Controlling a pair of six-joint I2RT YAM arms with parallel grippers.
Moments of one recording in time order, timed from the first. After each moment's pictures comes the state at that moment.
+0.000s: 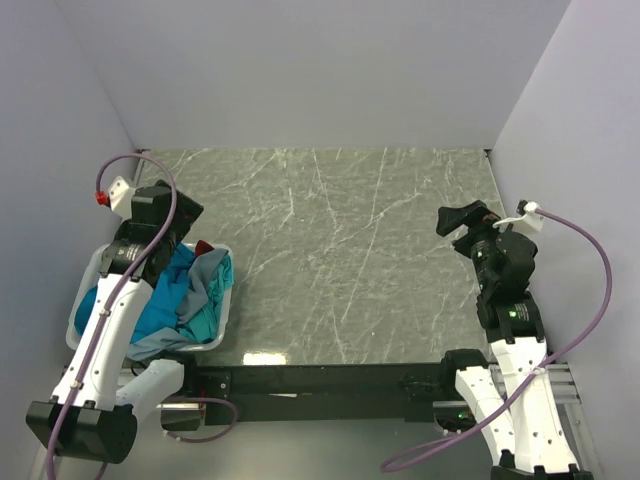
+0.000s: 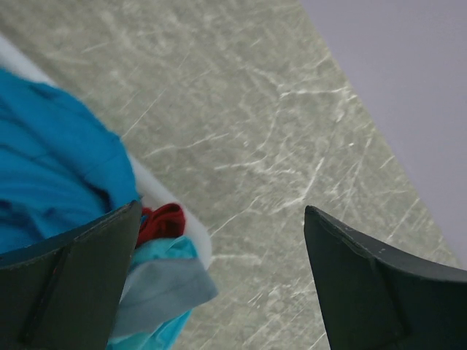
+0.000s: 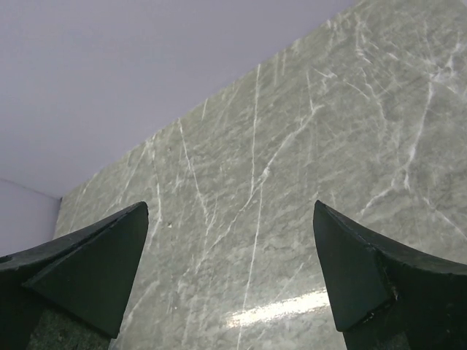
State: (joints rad) left arm -0.13 0.97 1.06 -0.65 -0.40 -0.93; right arm 0.03 0.61 0.76 -0.32 0.09 0.62
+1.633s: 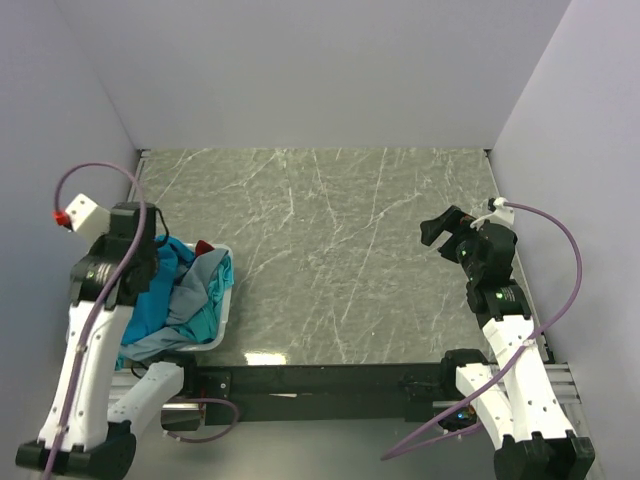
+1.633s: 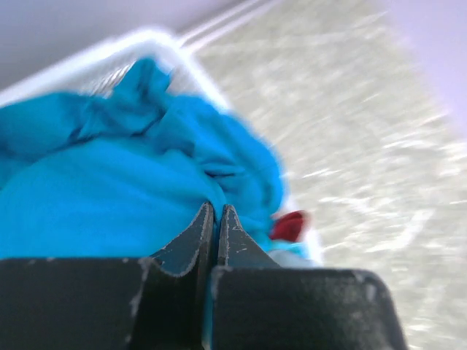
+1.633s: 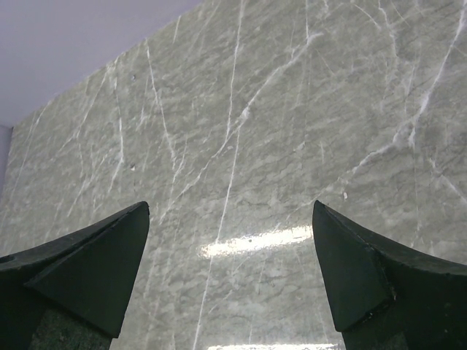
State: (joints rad) left arm -0.13 0.88 1.20 -1.13 -0.71 -0.93; right arm 0.03 0.72 0.66 -0.28 -0.04 0.53
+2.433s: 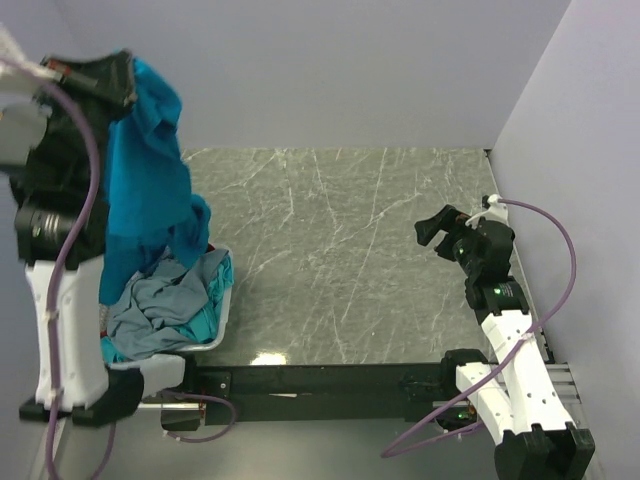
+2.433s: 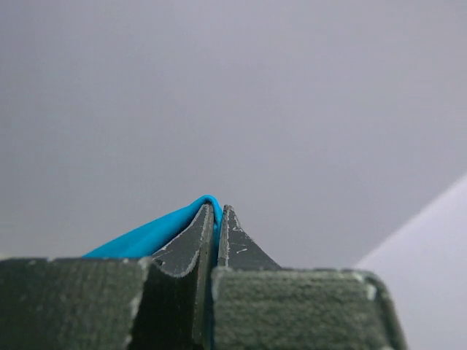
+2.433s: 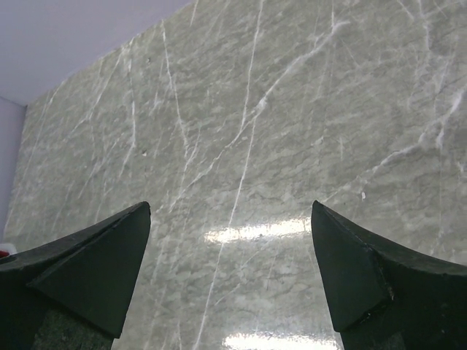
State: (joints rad) left arm -0.10 1.16 1.93 -0.42 -0.17 -0.67; right arm 0.03 0.76 0.66 -0.25 -0.11 0.53
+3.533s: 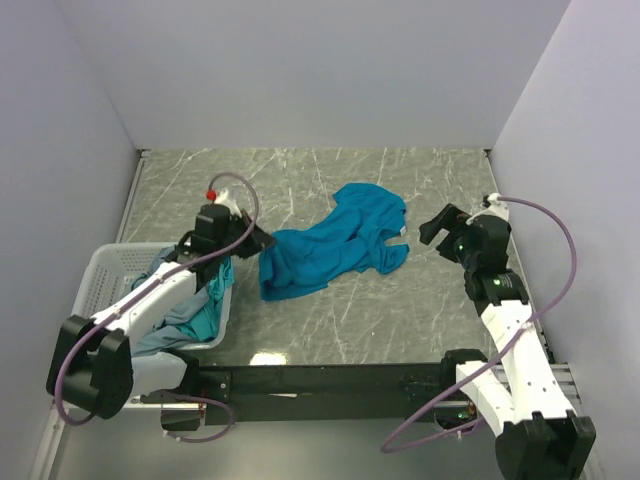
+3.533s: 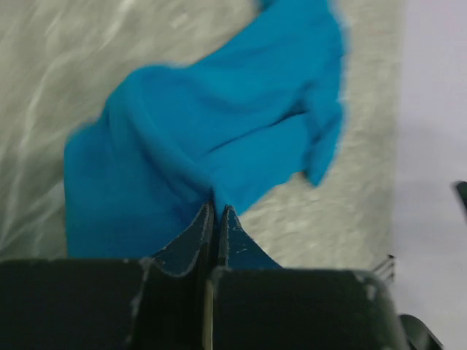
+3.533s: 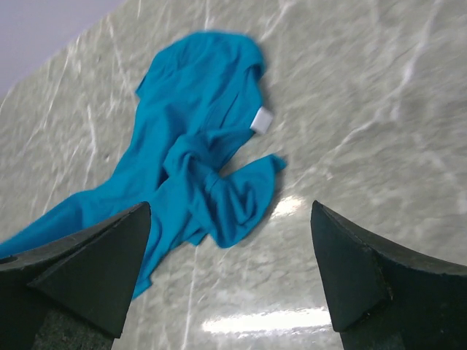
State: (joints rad) left arm -0.37 1.19 0.75 -0.01 0.23 -0.79; right arm 0.03 0.80 0.71 -0.35 0.01 0.53
